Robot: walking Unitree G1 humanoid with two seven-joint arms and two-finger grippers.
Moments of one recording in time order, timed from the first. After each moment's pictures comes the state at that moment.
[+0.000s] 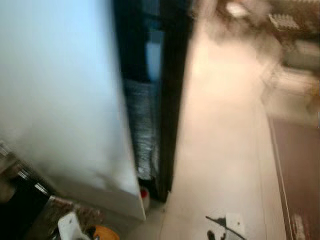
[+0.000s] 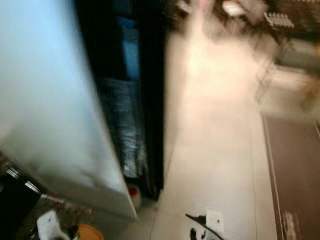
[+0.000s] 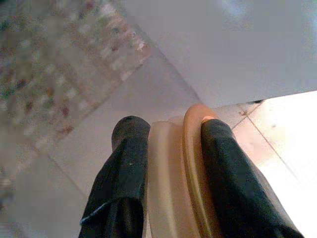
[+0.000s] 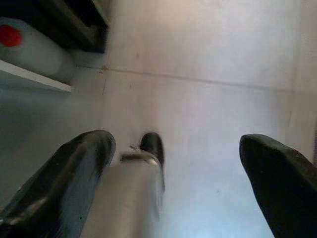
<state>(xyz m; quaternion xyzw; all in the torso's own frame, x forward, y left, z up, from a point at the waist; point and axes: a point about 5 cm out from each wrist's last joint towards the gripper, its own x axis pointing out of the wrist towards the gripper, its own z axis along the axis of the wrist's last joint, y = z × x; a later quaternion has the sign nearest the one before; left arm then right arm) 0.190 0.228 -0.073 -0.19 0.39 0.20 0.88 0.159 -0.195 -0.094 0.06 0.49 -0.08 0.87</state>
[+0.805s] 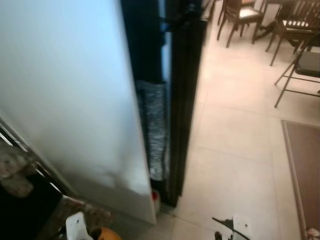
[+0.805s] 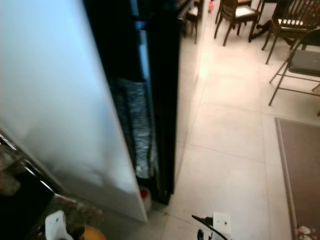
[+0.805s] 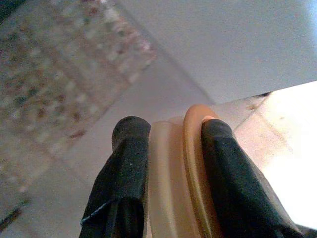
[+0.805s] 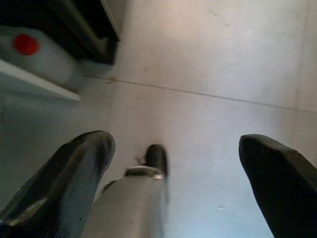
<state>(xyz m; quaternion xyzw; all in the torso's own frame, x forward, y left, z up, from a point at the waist) 0.174 0.225 -0.081 -0.15 0.43 0.16 0.88 0.161 -0.199 -0.093 0.05 0.48 -0.09 0.87</state>
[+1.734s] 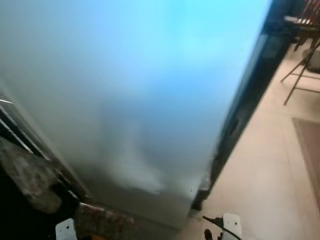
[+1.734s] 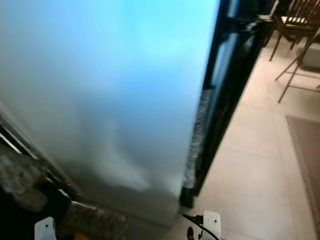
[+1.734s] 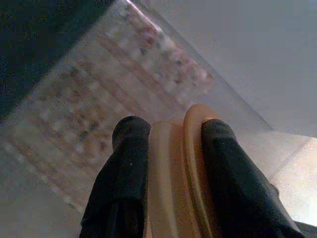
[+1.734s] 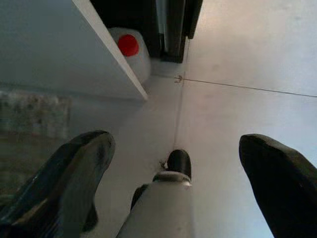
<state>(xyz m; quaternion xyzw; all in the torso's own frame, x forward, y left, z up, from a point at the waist) 0.167 0.245 -0.080 -0.14 0.43 0.18 0.87 0.167 -0.185 -0.092 0.06 0.46 -0.08 0.88</state>
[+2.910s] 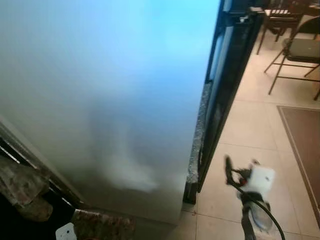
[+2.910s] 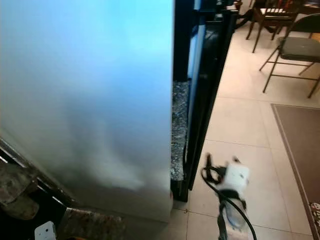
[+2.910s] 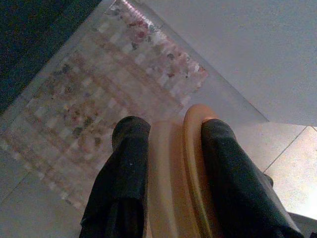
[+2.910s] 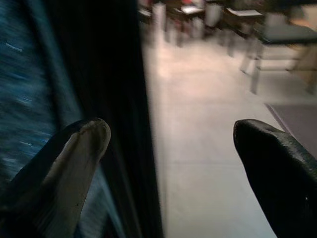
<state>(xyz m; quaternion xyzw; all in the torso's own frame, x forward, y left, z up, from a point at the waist) 0.158 0.242 -0.085 -0.16 0.44 0.20 0.86 0.260 -0.209 0.031 0.02 0.02 -0.04 1.00</state>
